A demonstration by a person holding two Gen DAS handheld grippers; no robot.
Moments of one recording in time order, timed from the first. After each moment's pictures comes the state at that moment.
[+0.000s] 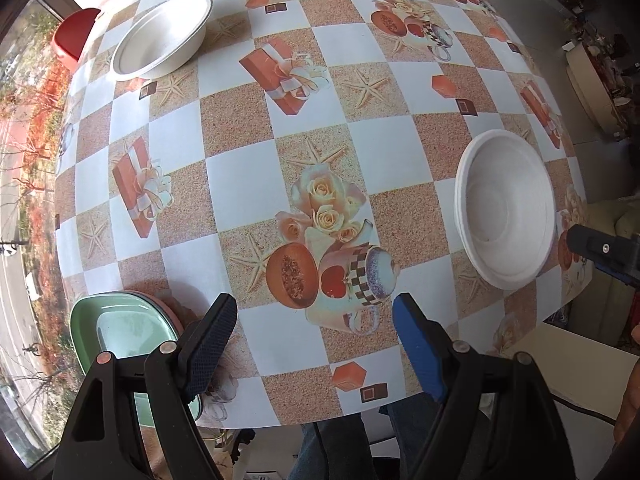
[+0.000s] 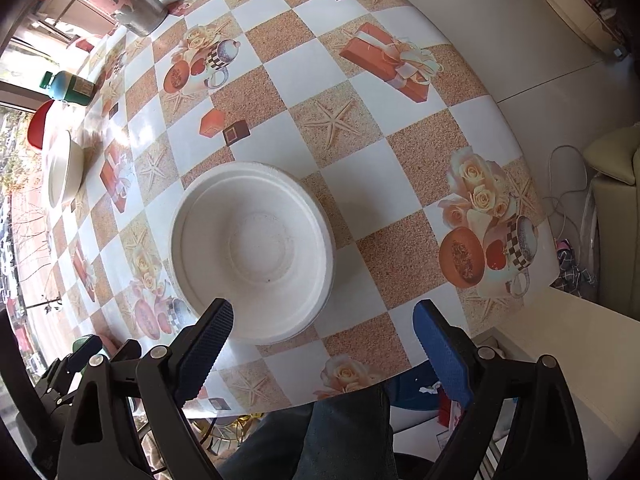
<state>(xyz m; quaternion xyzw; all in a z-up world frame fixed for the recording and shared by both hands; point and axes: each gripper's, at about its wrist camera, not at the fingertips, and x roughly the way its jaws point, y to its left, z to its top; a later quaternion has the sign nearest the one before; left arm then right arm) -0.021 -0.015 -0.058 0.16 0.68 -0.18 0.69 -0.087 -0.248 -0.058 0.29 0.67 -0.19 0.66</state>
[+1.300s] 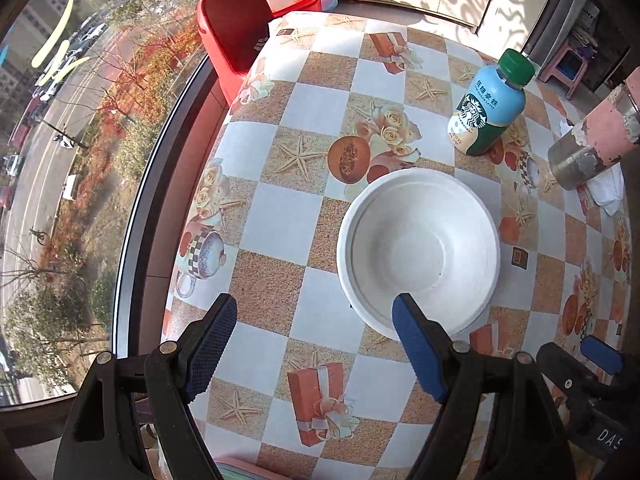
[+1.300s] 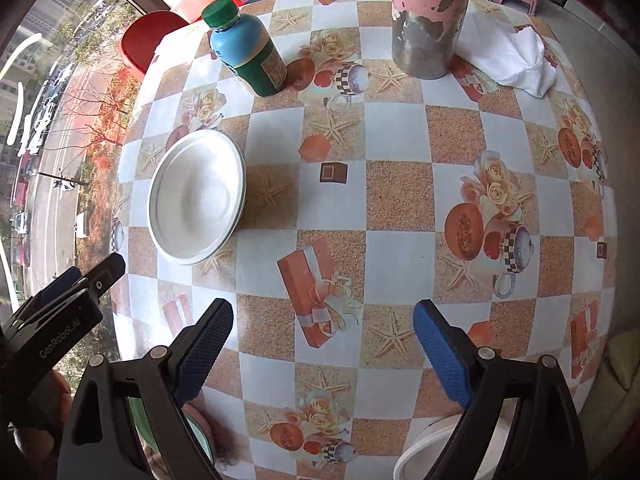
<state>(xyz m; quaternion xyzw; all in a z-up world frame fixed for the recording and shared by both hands) 0.229 0.094 -0.051 0.04 0.64 0.03 0.77 0.205 -0.114 -0.057 0.14 0.68 -0.01 0.72</state>
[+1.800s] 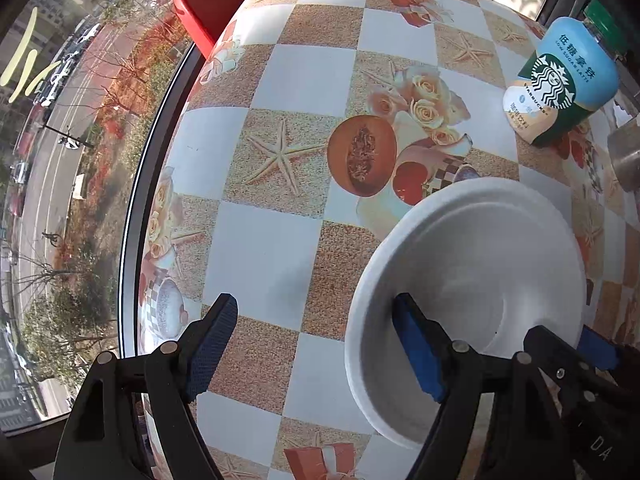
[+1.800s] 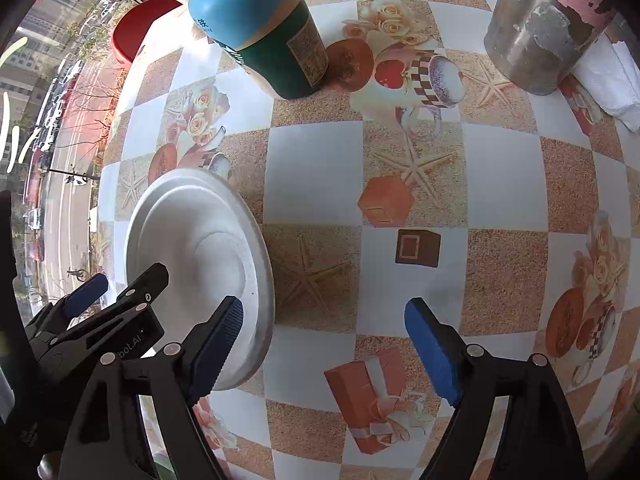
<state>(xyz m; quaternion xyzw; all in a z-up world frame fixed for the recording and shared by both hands) 0.278 0.090 -0.128 0.07 0.67 0.03 0.74 0.275 -0.081 -0.134 0.17 0.69 0.02 0.70</state>
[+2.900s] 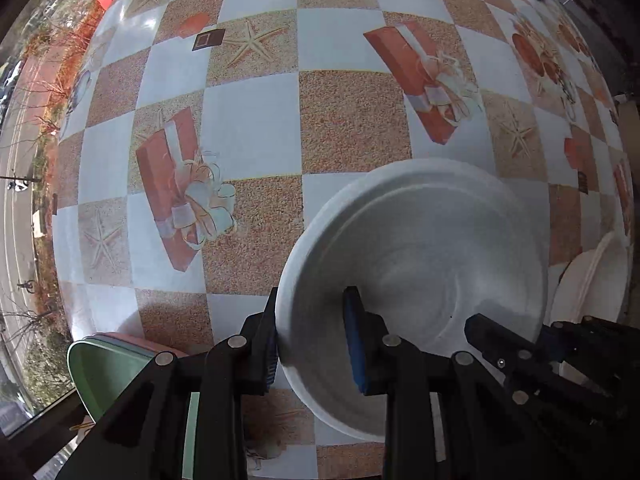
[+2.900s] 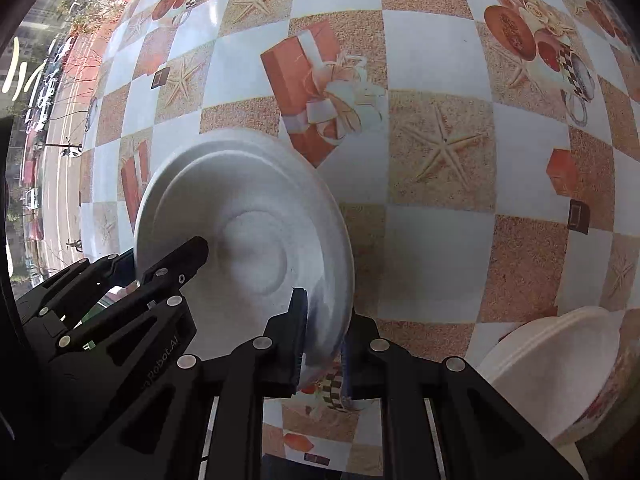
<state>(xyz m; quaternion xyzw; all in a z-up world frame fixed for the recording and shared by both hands) 0.047 0.037 -0.130 0.12 0.72 -0.10 0.68 0.047 -0.085 -0.139 0.16 0.75 0.03 0.65</state>
